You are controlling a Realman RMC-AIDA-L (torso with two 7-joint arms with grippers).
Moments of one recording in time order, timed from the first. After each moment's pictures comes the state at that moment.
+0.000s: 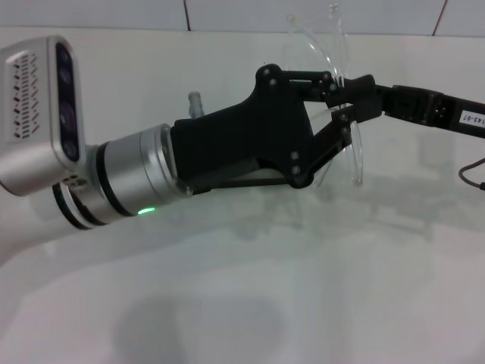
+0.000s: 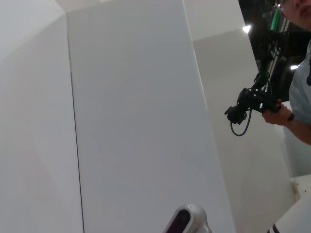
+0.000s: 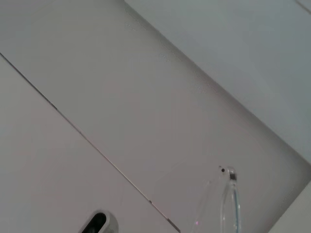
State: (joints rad) left arm -0.47 -2.09 1.70 0.64 0.75 1.51 -0.77; right arm 0.65 2.01 -0.78 -0.40 -1.58 -1.77 1.77
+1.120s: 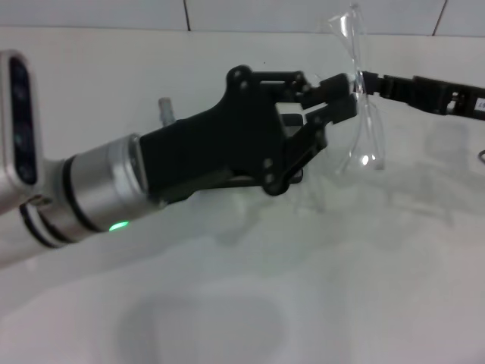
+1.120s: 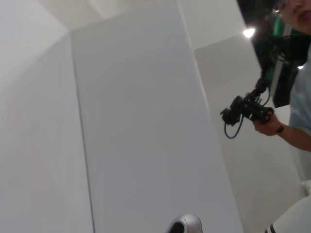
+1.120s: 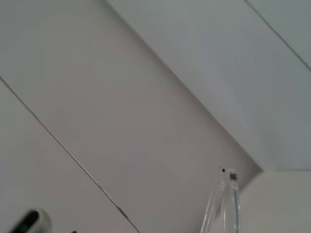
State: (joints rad) left arm -0.34 -2.08 1.70 0.78 0.76 1.50 -0.78; right arm 0.64 1.97 -0.79 -0.45 -1.59 -1.70 1.77
